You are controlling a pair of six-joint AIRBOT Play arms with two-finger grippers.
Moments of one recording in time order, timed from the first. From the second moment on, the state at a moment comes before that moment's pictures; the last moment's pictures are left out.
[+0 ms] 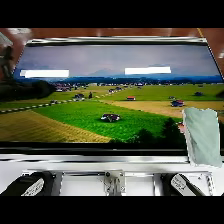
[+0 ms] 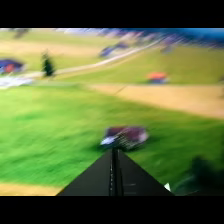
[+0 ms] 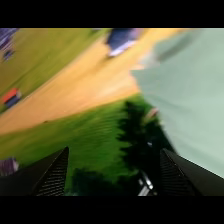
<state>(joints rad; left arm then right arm) -0.05 -1.00 1.15 1.08 -1.08 -1.49 -0.61 -1.11 1.37 -1.16 1.45 1.46</state>
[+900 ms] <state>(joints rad) -0.27 -1.24 1.33 1.47 -1.29 -1.63 -0.11 -1.18 1.36 -1.44 1.51 1.61</state>
